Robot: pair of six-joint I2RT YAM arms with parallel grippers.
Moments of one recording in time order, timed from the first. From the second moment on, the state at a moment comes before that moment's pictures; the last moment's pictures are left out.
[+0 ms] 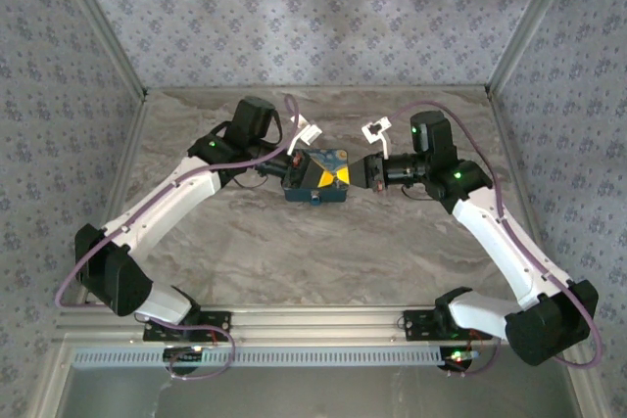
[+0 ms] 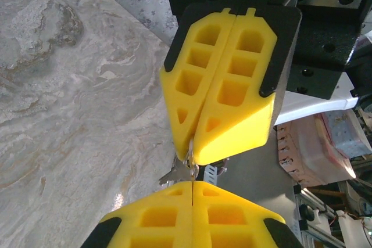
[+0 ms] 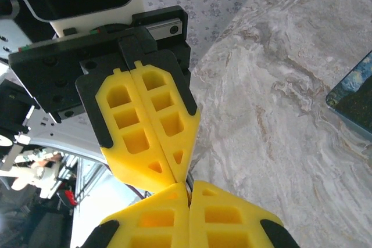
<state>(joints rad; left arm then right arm) -0.63 1.46 1.38 -0.58 0.99 -0.19 0.41 1.17 1.12 -0.49 -0.94 0.35</state>
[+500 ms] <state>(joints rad) -0.52 1.43 1.26 -0.34 0.84 -0.51 0.56 1.07 1.11 -0.45 -0.44 0.16</state>
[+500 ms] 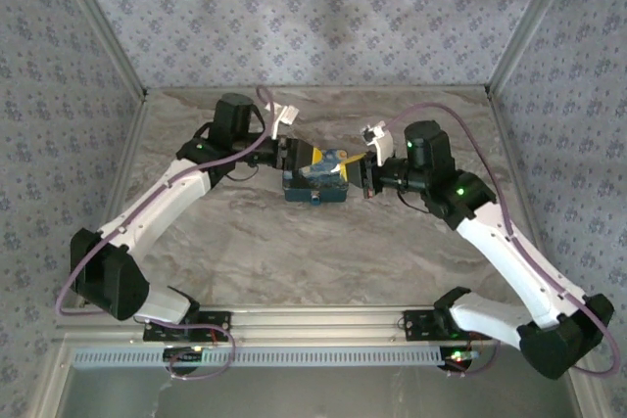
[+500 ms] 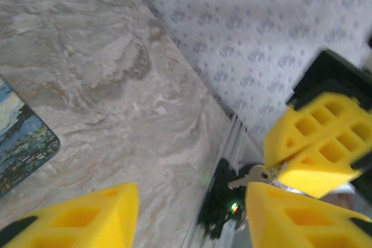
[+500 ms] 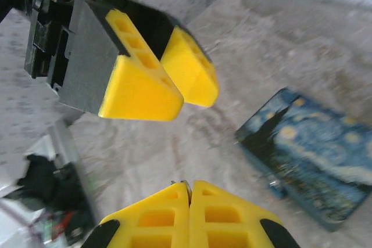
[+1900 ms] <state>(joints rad) -0.59 1.51 1.23 0.16 0.82 -1.43 0.76 1.06 0.87 0.14 0.07 -0.38</state>
